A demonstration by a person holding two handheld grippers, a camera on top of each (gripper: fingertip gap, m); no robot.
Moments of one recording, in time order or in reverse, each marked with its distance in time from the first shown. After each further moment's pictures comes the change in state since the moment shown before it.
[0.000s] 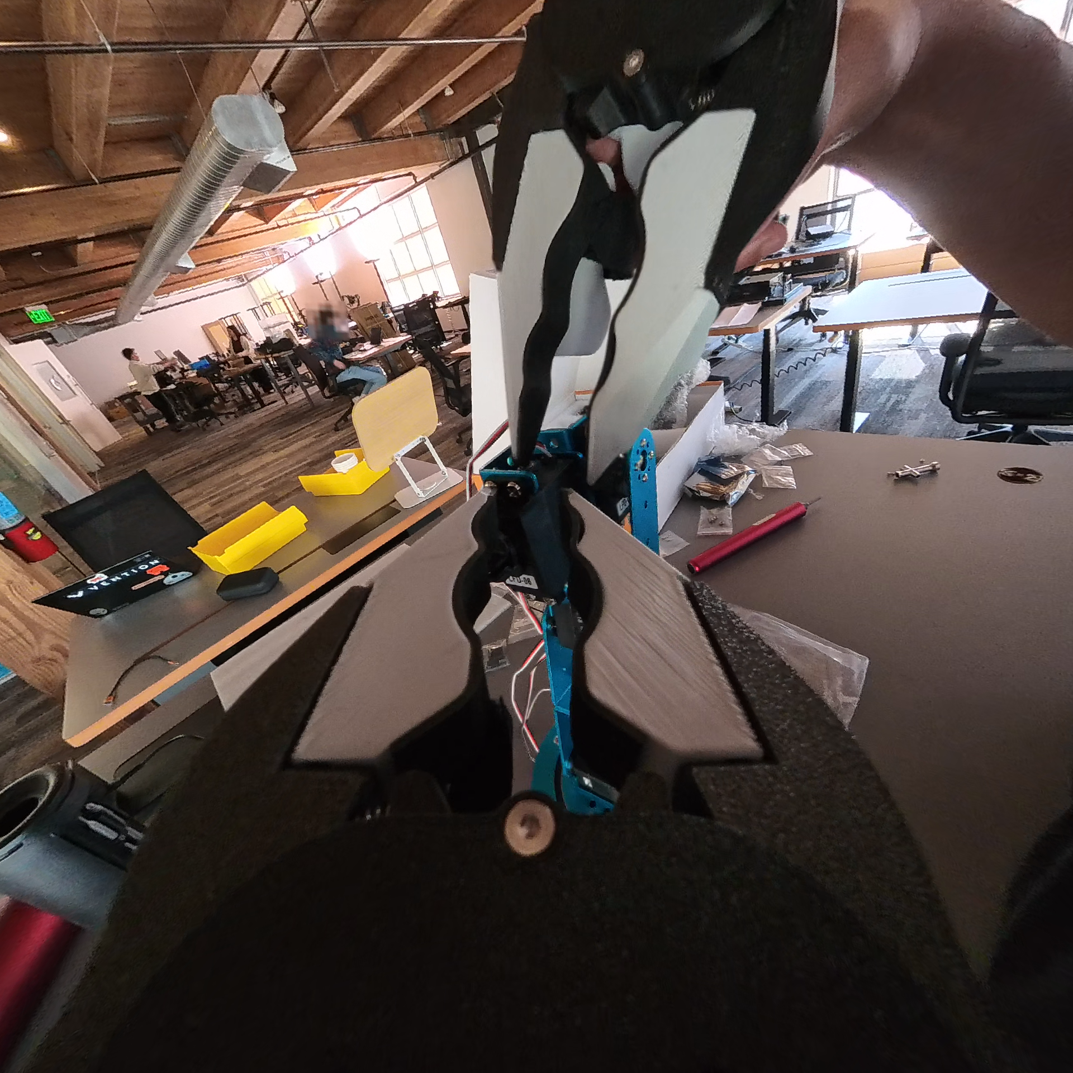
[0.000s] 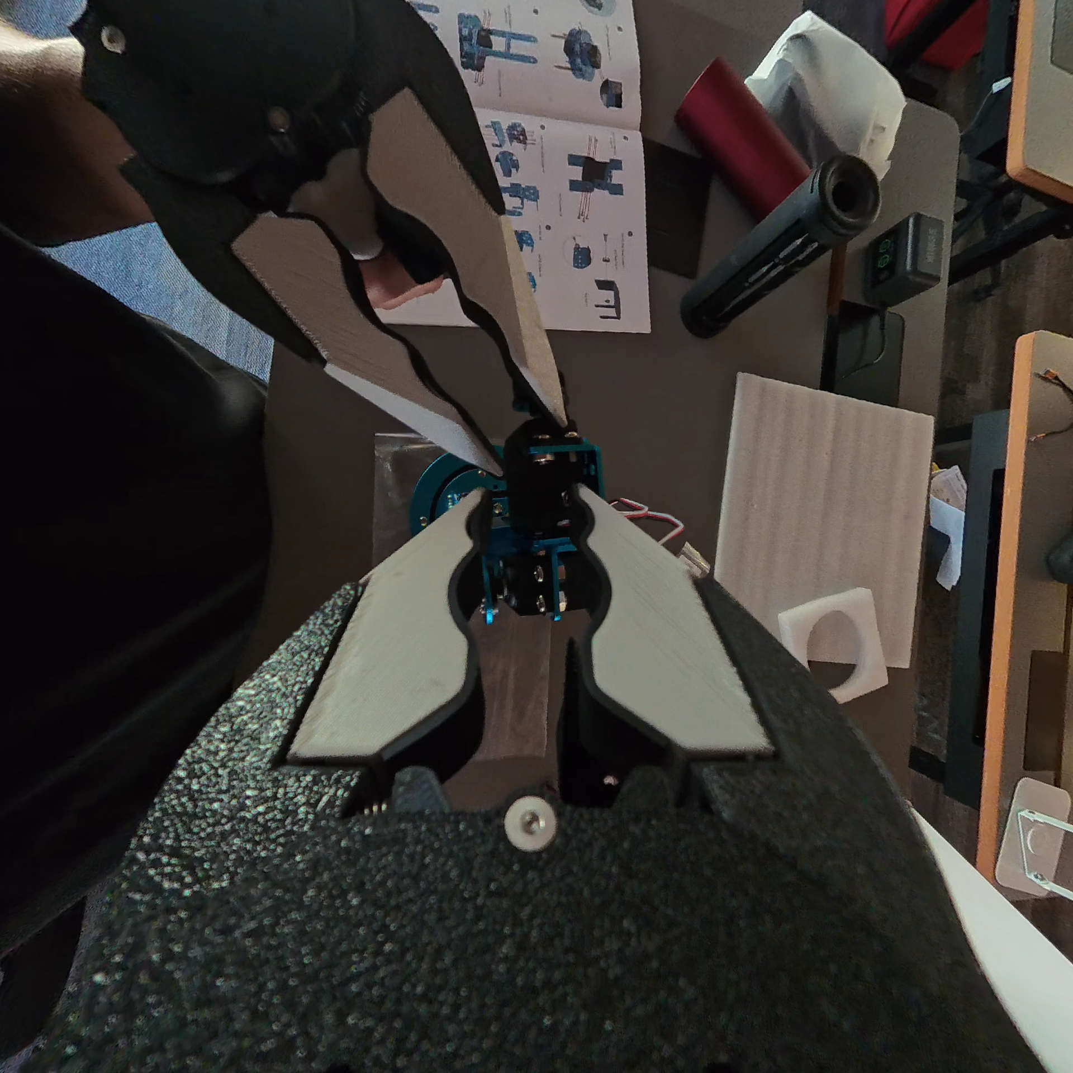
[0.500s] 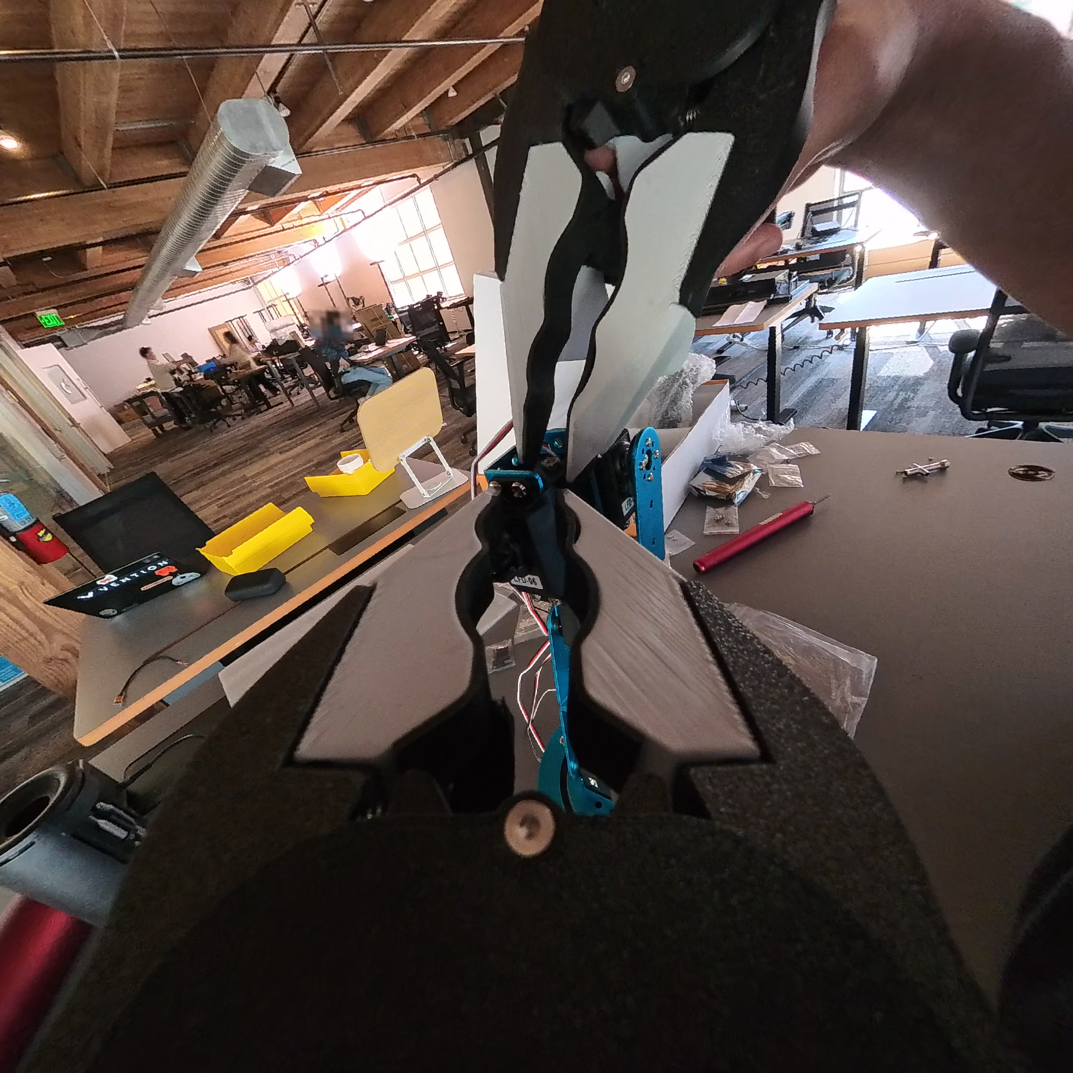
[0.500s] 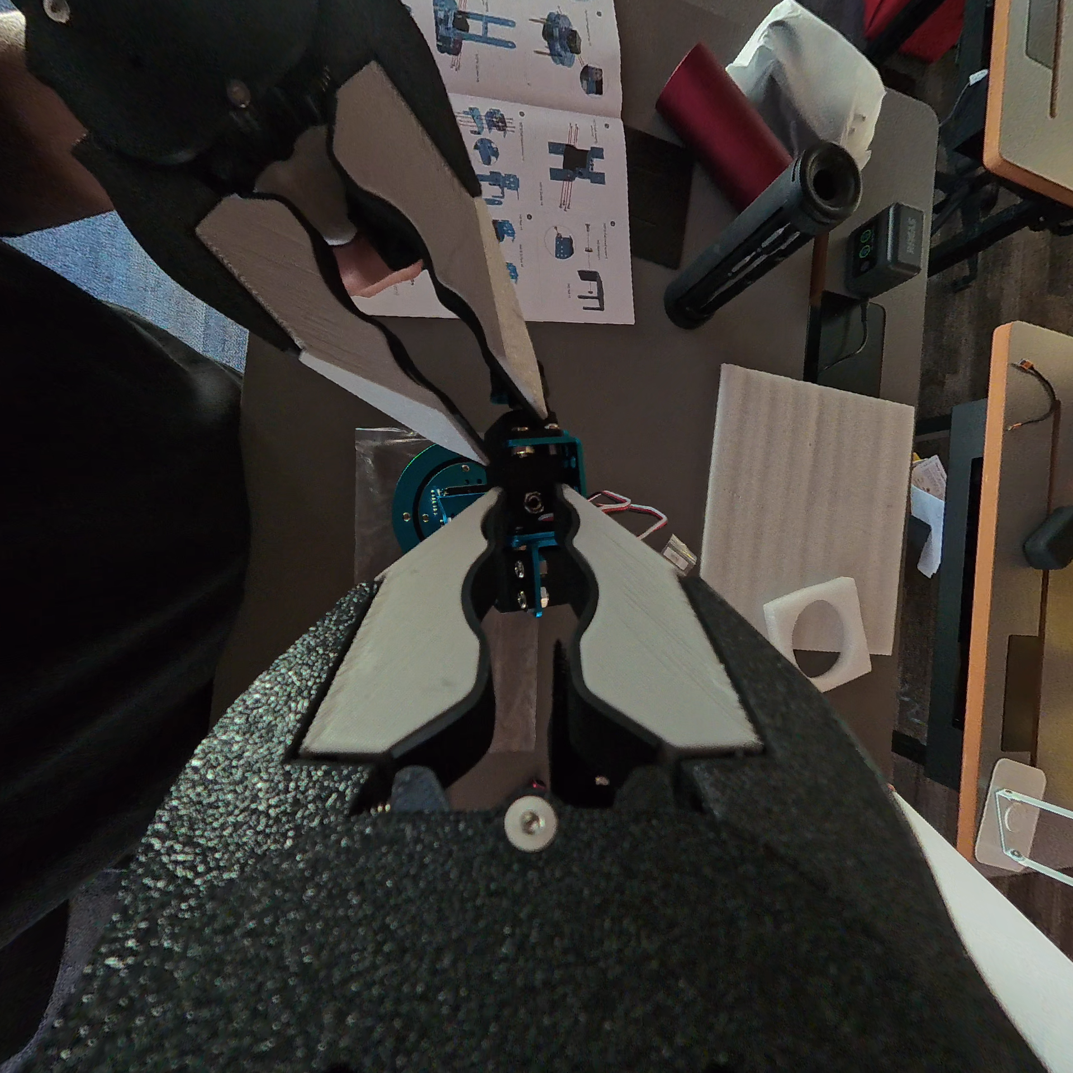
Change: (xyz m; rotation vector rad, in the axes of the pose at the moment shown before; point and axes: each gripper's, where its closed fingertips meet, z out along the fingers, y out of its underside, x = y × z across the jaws) left arm -0.003 0.000 0.000 0.000 -0.007 0.011; right arm 0.007 0.004 0.002 -0.013 0.028 -0.001
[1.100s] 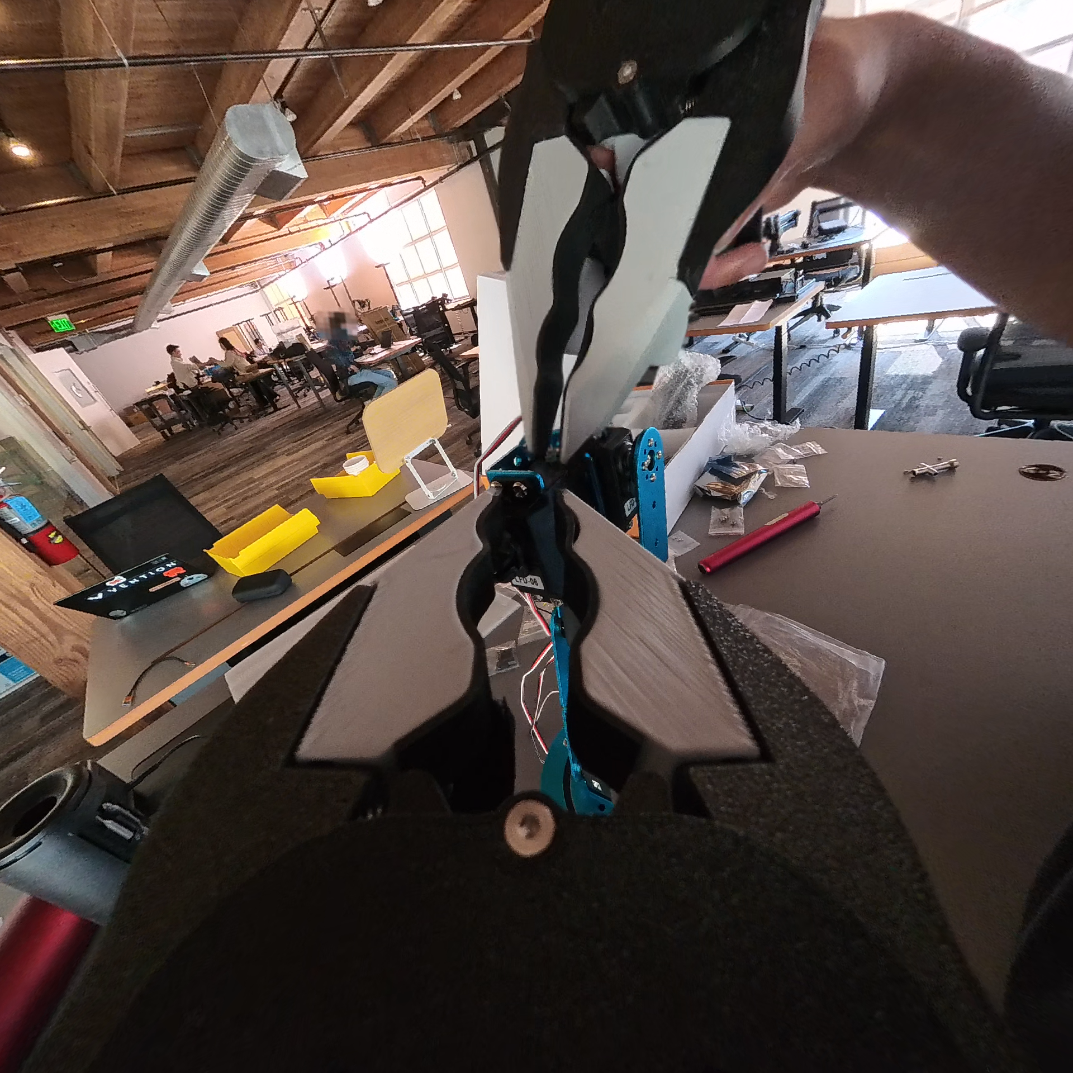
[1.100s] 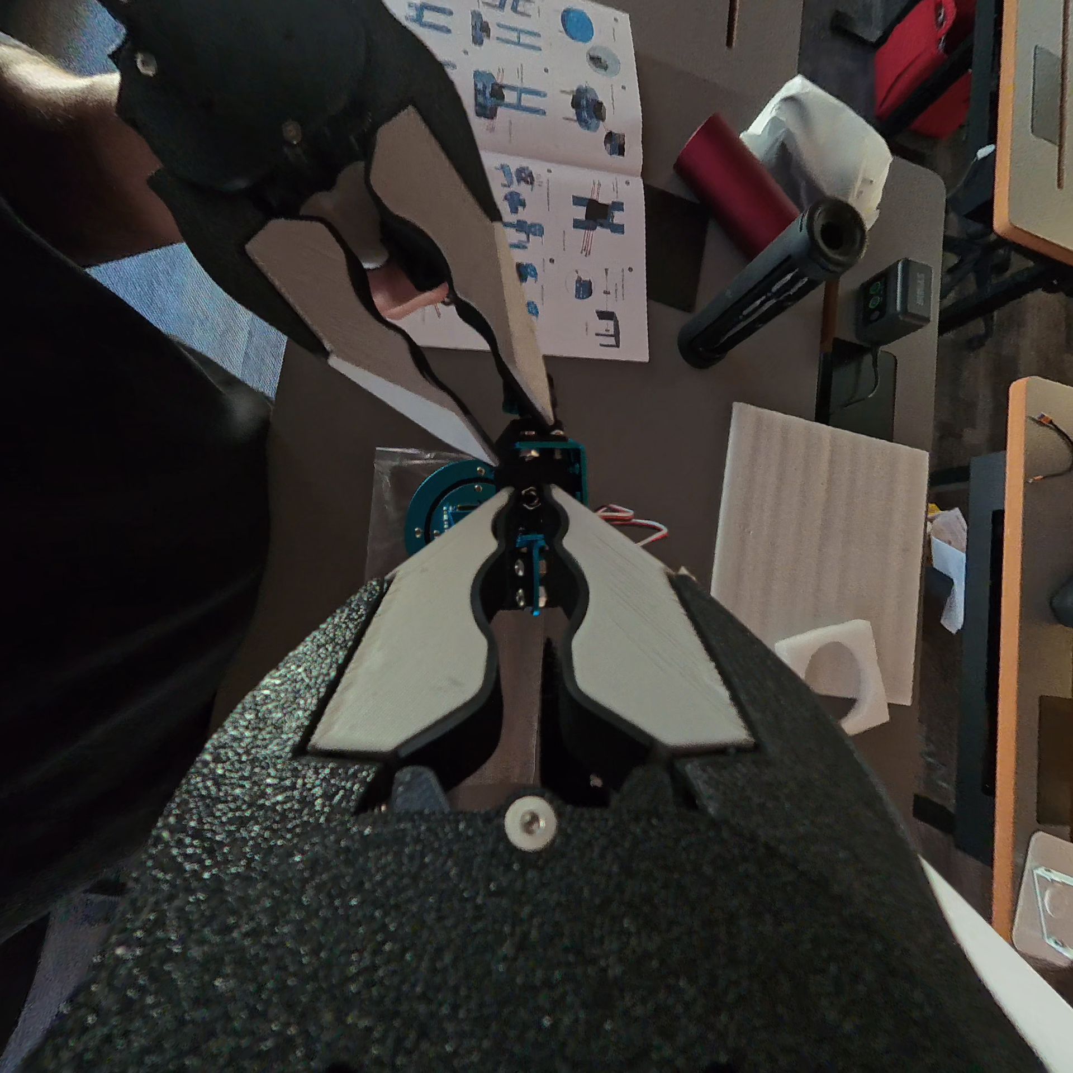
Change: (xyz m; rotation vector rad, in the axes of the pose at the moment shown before) left arm -0.002 -0.001 0.001 0.002 -0.009 0.008; right arm -0.001 -0.003 -0.005 0.086 -0.049 -0.021
